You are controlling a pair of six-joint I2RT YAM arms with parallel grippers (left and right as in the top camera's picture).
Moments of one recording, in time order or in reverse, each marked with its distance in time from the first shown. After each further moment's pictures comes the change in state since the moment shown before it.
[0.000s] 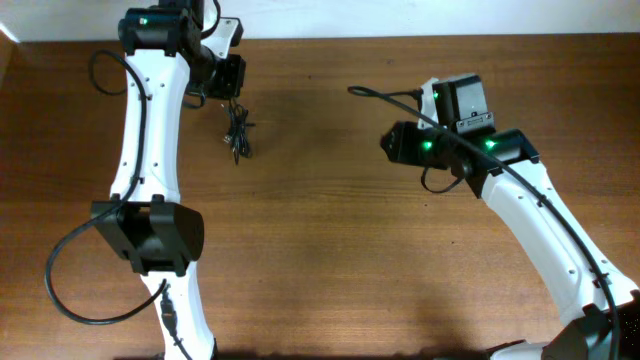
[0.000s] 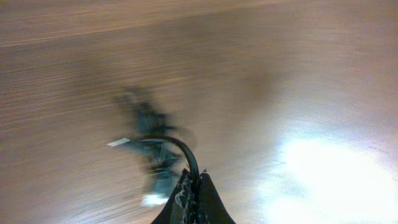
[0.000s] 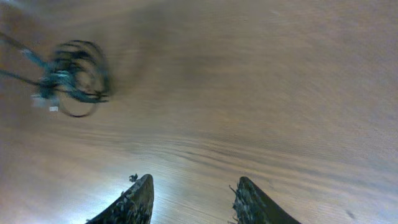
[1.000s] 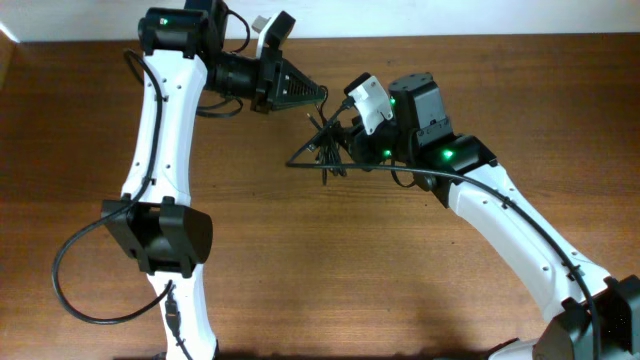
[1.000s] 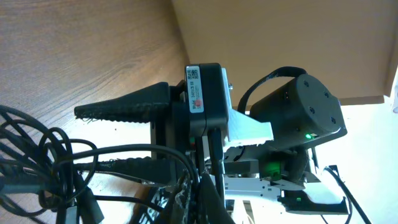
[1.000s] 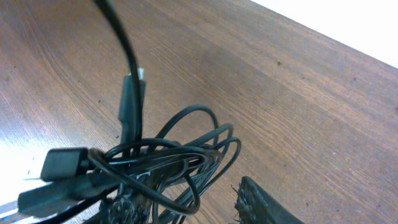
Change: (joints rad) left arm -0.061 0.000 0.002 -0.235 1.017 0.054; right arm 0.160 0.044 0.000 0.248 0.020 -0.533
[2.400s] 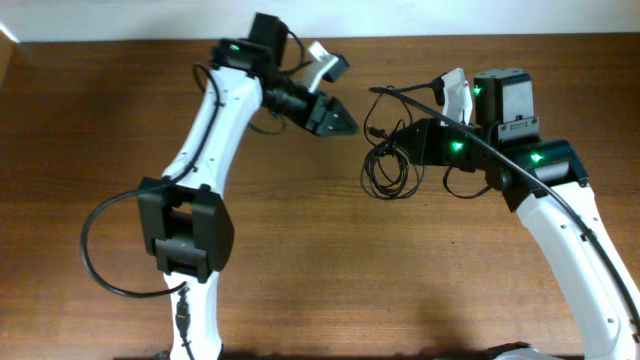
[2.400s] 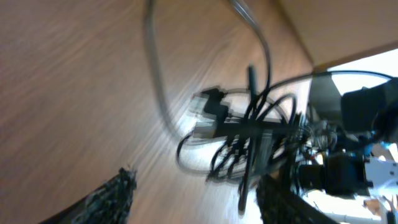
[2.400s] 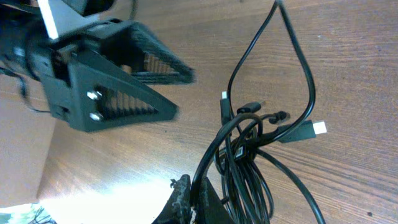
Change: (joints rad) left arm -0.159 0.002 -0.319 0.481 -0.361 0.202; right arm -0.229 -0.188 0.038 -0.343 -0.188 0.471
